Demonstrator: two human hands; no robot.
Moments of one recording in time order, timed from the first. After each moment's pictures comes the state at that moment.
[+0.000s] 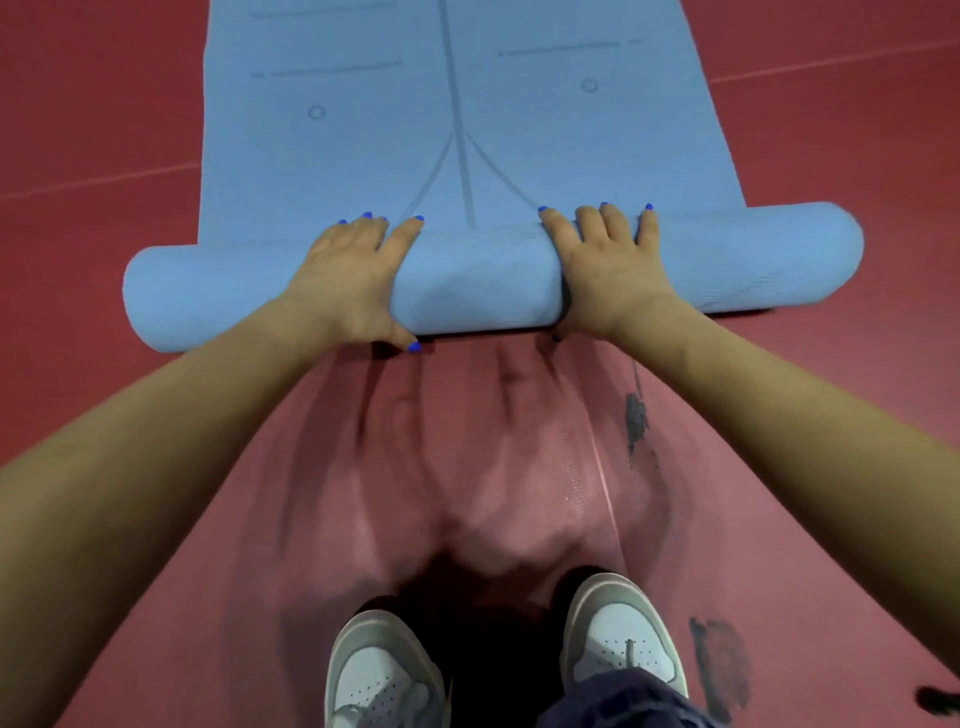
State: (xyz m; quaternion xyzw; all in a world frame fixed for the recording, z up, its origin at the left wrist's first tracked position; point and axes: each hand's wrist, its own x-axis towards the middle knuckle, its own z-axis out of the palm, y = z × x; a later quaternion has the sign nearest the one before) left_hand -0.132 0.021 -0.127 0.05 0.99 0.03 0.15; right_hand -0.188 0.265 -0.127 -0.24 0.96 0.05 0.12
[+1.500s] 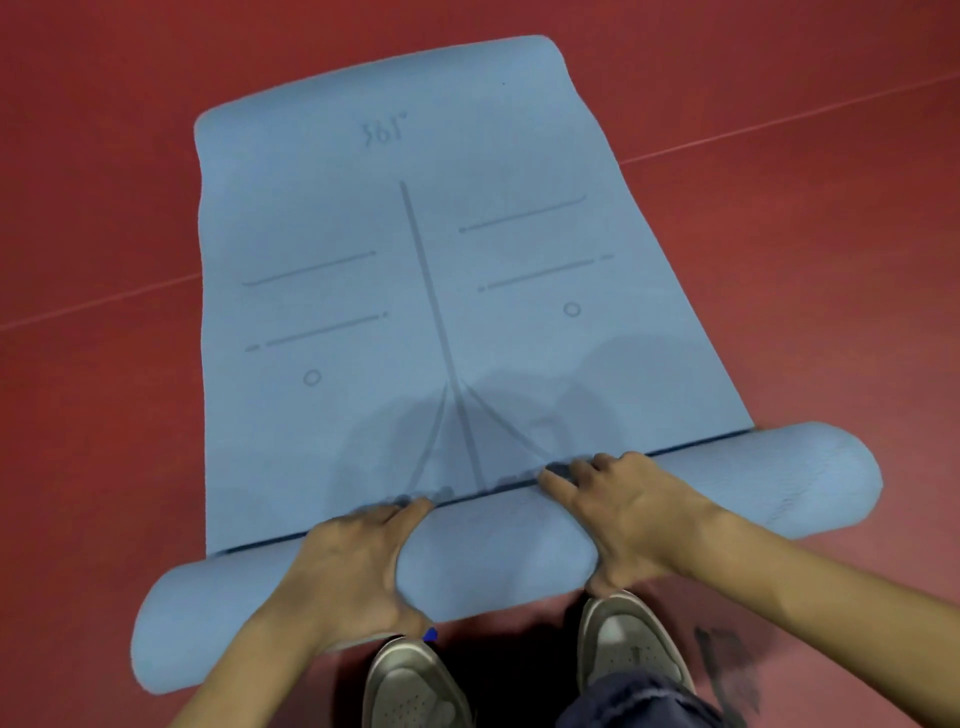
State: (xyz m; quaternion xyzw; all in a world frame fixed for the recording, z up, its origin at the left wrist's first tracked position) left_hand 0.043 0.059 -0.090 0.07 0.94 0.11 0.30; right_hand -0.048 0.312 -0.074 -0.43 0.85 0.07 0.29
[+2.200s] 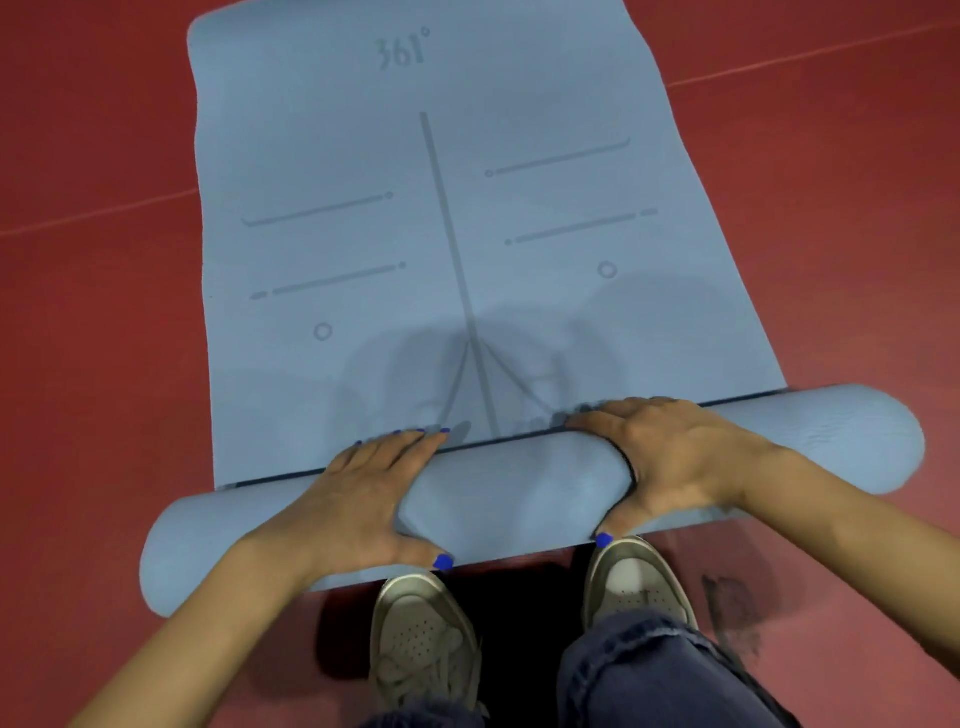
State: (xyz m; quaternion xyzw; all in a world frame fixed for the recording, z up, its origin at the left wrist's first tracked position) left_hand 0.048 0.043 -0.100 0.08 0.91 0.16 0.38; right_hand -0.061 0.329 -0.089 -0.38 0.85 -0.03 0.37
